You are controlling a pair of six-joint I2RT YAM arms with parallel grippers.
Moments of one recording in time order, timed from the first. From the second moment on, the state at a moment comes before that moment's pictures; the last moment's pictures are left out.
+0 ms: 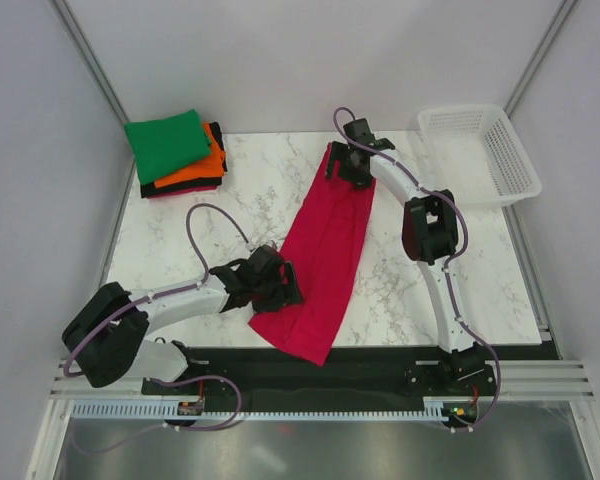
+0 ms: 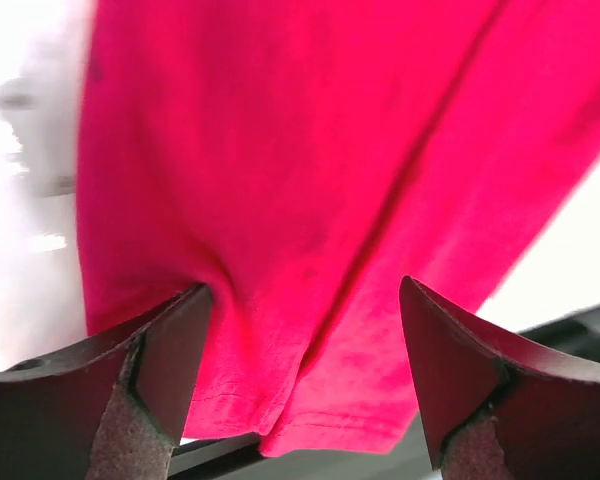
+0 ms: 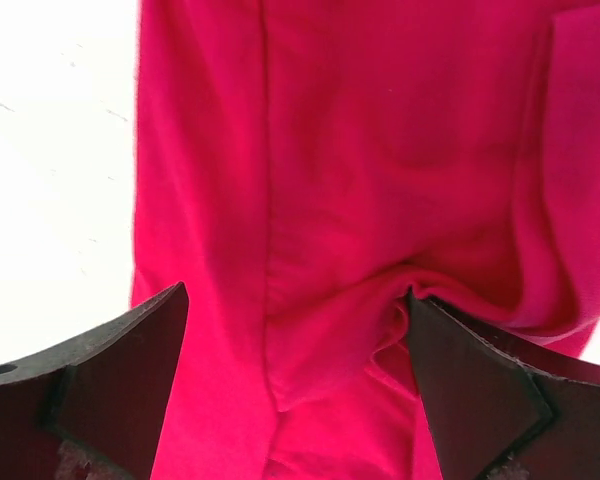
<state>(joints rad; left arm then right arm) -0.80 1.35 0.63 -0.32 -0.03 -0.93 0.34 2.51 2.25 -0.70 0.01 0.55</state>
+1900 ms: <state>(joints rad) -1.08 1.27 0.50 -0.15 0.04 -1.27 0.45 0.82 0.40 -0.69 -0.10 0.77</state>
